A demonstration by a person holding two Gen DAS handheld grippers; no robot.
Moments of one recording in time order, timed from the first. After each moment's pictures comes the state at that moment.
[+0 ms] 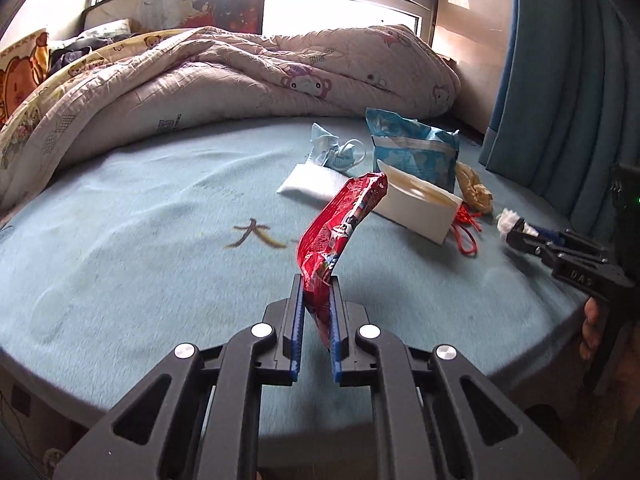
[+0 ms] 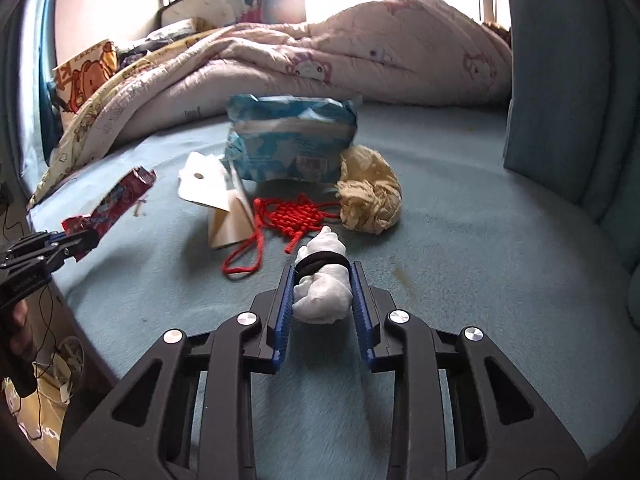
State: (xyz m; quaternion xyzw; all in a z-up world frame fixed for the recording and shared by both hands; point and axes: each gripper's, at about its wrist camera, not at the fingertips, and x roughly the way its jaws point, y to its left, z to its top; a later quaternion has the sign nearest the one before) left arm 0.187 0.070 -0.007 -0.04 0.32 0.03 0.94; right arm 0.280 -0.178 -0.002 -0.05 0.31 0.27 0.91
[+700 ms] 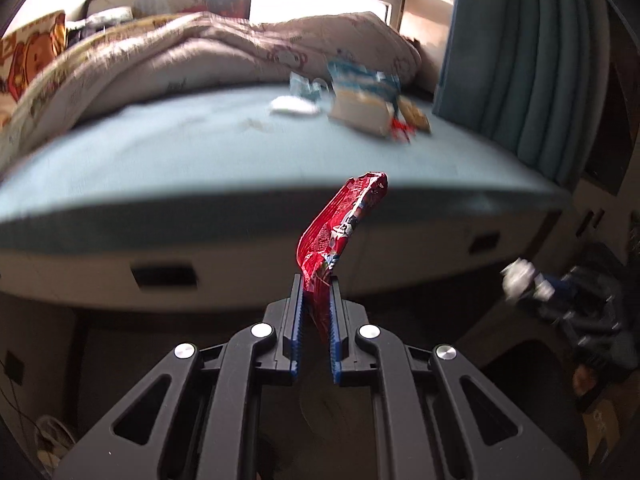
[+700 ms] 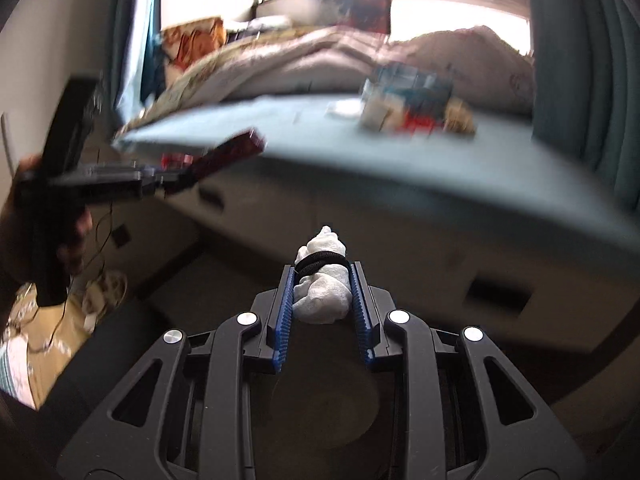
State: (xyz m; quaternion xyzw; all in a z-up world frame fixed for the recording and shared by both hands) left arm 0.042 0.049 -0.058 -0.05 0.35 -0.01 0.94; right arm 0.056 -0.196 -0.076 -0.08 0.30 0.37 0.88
